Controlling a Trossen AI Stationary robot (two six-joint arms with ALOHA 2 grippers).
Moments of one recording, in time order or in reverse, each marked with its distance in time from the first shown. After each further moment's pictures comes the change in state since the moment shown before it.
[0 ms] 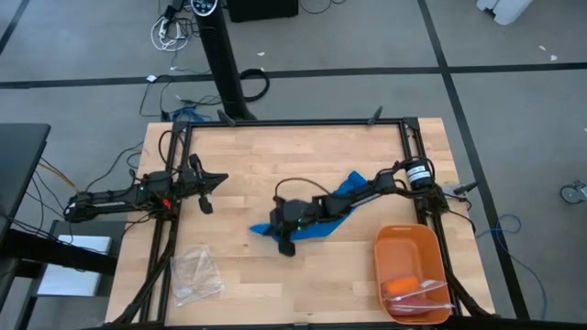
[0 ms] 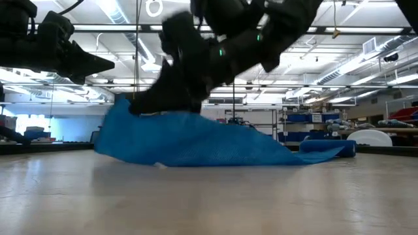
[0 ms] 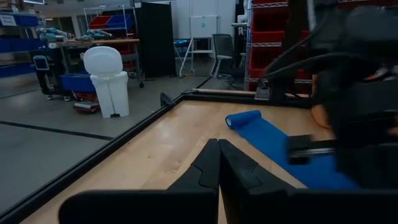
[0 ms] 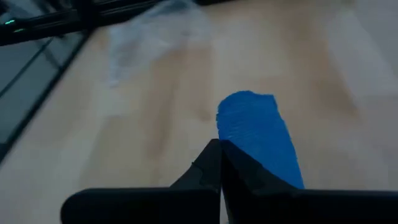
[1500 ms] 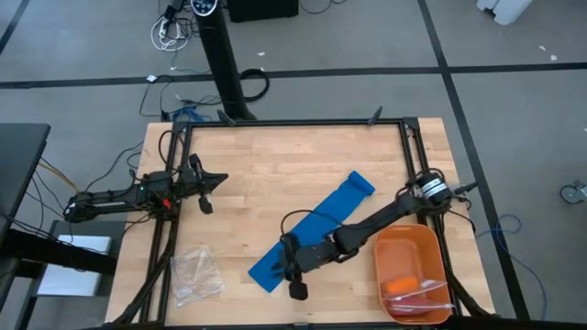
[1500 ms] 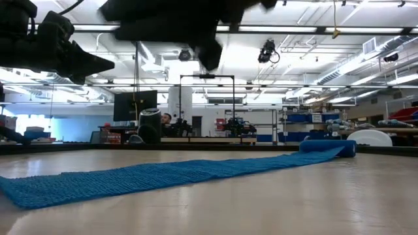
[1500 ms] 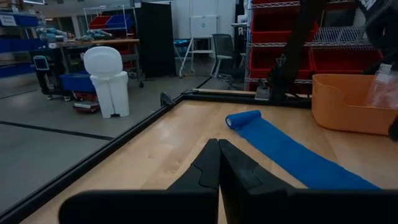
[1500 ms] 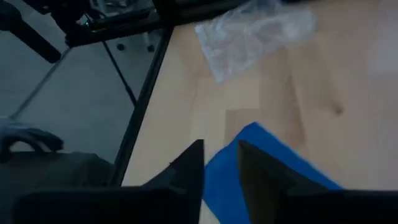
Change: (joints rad) left arm 0.000 0.000 0.000 0.000 0.000 0.000; right arm 0.275 -0.078 0.082 -0.161 0.220 0.154
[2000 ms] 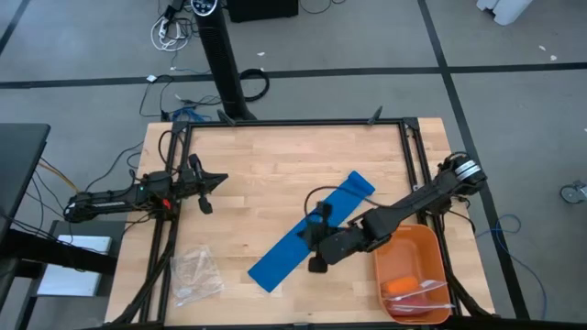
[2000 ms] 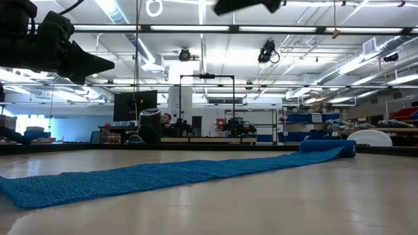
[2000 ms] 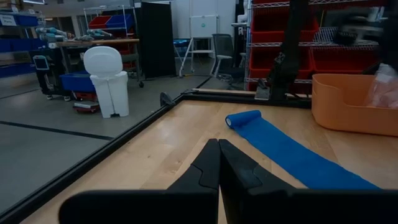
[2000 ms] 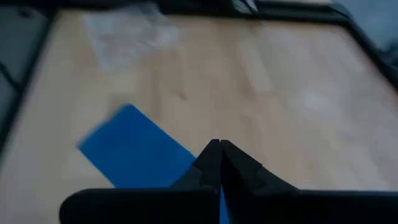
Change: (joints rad) left arm 0.000 0.000 0.000 0.000 0.000 0.000; right arm 0.034 -0.307 0.000 -0.587 0.430 -0.052
